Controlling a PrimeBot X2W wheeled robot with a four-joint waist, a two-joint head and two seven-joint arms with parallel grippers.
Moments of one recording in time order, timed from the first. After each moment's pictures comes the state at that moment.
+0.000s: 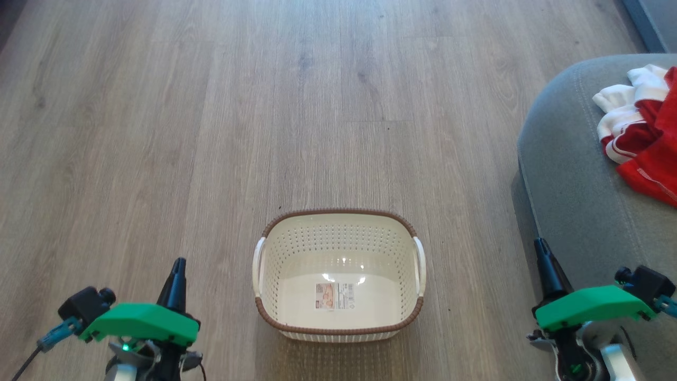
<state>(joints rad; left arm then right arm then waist) -0.08 0.07 -0.04 0.36 -0.94 -0.04 -0.07 -0.07 -0.07 -0.02 0.37 0.89 0.13 -0.08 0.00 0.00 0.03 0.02</state>
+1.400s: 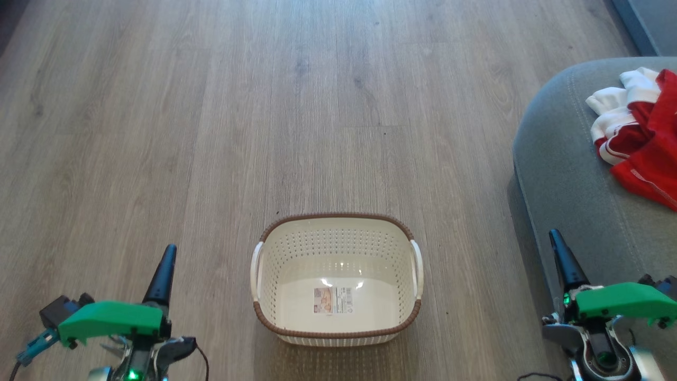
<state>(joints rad) -0.08 0.05 0.03 0.31 -1.36 -0.09 0.04 -0.07 -0.06 -0.09 0.32 1.34 0.13 0.04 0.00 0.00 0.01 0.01</state>
